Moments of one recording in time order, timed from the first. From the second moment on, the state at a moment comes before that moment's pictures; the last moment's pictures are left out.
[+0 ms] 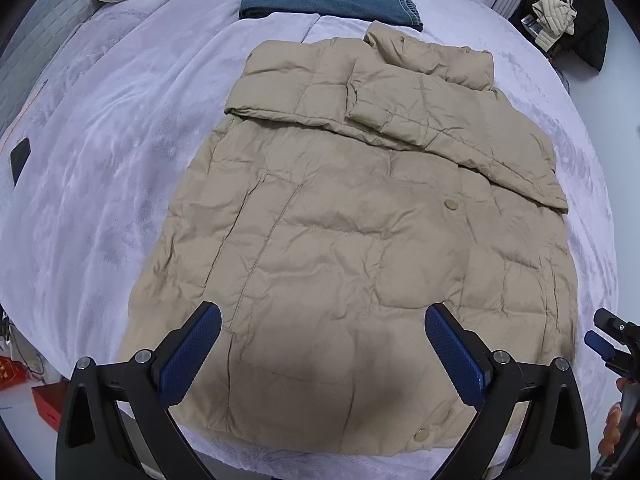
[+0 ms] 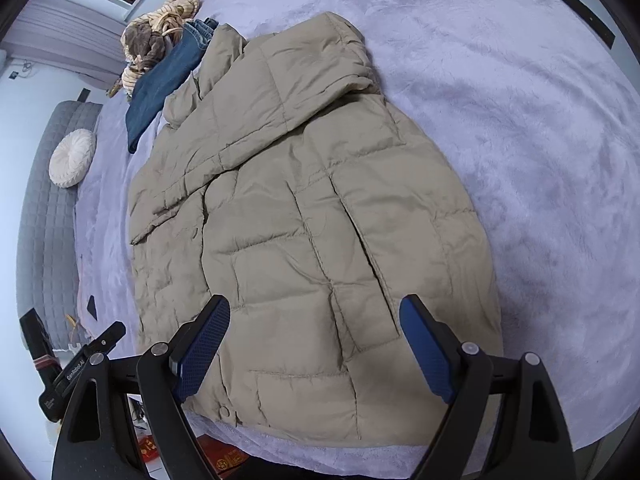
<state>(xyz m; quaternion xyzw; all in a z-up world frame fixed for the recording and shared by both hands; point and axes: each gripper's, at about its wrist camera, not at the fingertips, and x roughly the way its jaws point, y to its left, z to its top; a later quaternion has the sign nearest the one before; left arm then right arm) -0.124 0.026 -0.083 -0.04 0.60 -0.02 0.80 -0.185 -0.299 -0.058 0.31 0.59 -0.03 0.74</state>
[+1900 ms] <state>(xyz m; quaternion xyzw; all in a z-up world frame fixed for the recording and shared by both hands) -0.155 0.139 -0.132 -0.25 0.60 -0.17 0.74 -0.298 -0.301 -0.143 0.60 0.48 -0.11 0.63</state>
